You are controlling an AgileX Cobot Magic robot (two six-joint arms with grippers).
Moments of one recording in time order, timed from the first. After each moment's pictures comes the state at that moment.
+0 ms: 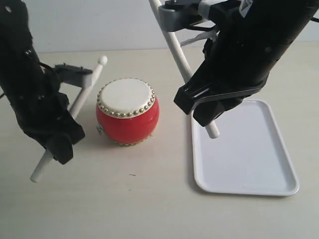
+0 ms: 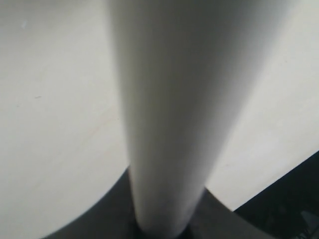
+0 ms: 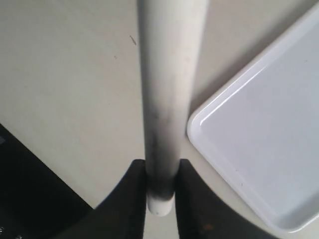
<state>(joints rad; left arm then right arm) -0.45 1.74 -1.16 -0.23 1.22 0.34 0.69 1.48 -1.27 0.18 1.22 -0.09</state>
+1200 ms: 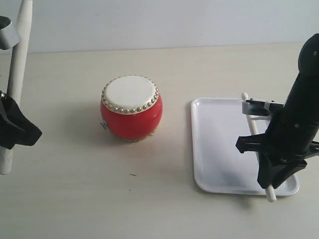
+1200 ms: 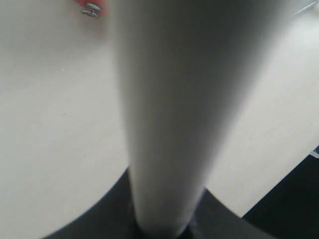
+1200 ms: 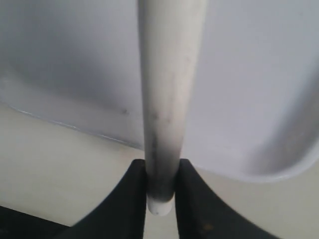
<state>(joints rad) -0.45 1.15 -0.92 -0.27 1.06 0.32 0.19 1.82 -0.93 0.31 1.08 -0.13</state>
